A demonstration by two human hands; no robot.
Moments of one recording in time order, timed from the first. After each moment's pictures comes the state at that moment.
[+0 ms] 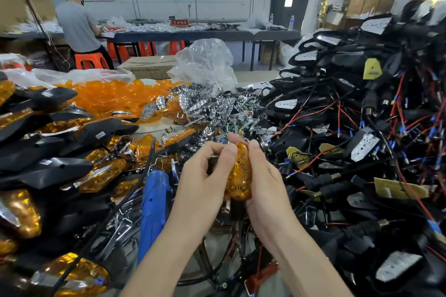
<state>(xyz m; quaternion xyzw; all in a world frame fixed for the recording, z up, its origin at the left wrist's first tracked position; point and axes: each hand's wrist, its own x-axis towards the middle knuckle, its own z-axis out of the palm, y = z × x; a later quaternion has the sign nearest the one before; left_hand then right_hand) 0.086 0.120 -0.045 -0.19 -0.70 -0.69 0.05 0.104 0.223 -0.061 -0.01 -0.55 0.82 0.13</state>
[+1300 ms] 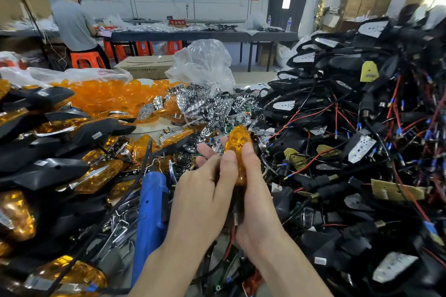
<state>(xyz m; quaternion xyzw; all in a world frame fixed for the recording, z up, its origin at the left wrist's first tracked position) 0.096 0.119 -0.051 -0.21 -0.82 -0.49 0.21 0.108 0.207 -0.069 0.00 -0.48 0.87 0.05</state>
